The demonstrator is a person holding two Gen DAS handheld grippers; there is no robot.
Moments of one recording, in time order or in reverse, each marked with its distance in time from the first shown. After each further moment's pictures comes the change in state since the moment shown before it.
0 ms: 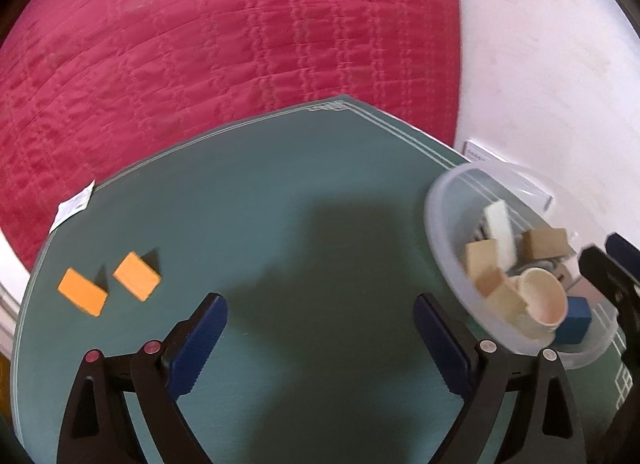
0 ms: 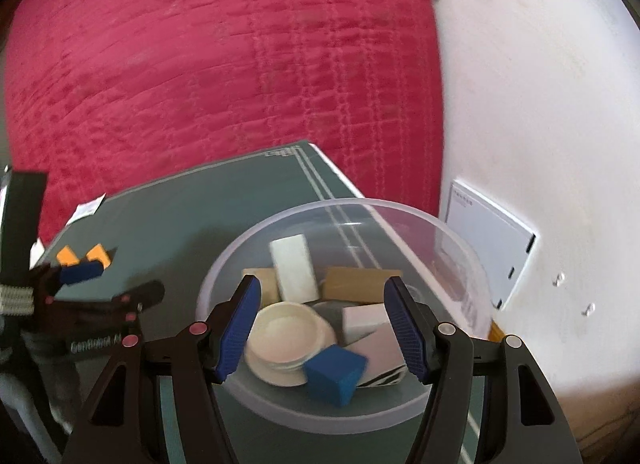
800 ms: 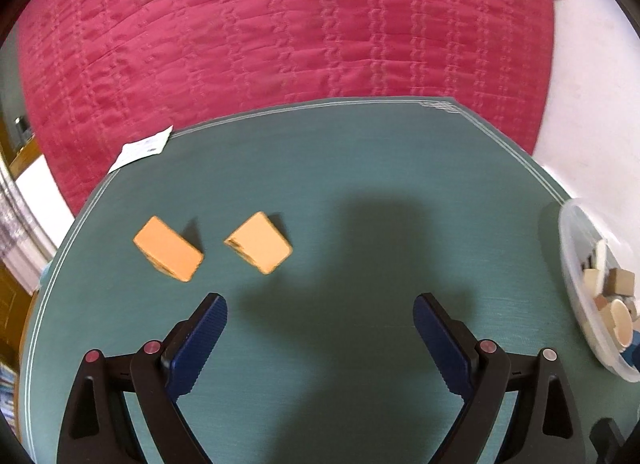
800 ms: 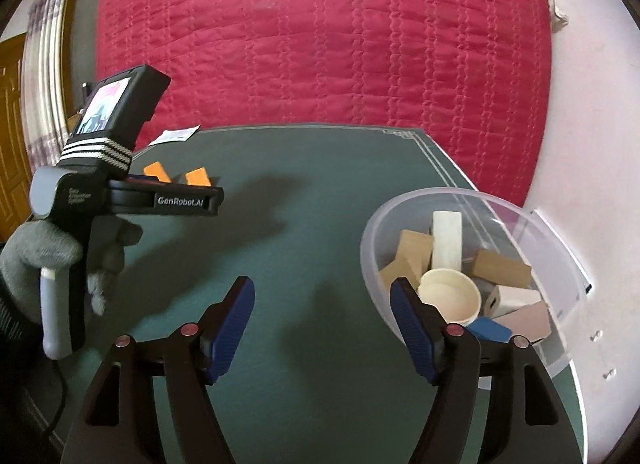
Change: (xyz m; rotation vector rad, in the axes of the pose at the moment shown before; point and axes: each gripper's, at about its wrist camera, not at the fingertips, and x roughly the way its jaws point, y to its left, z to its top) left arm 0.006 0.095 -0.015 -0.206 0.051 0.169; right arm -0.018 0.086 -0.037 -0.268 0.070 0.243
